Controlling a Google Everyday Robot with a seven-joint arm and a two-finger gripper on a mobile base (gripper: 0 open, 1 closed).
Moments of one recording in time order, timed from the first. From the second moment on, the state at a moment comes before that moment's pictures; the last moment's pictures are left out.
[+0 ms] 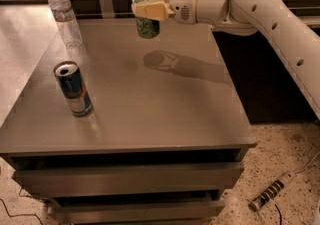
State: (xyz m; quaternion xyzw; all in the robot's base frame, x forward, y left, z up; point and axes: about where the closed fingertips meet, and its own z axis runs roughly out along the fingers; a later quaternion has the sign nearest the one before) arm 0.713 0.024 0.988 -0.43 0.60 0.34 0.58
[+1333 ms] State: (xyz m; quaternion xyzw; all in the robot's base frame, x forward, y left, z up) arm 0.590 0.066 0.934 -0.44 0.58 0.37 0.58
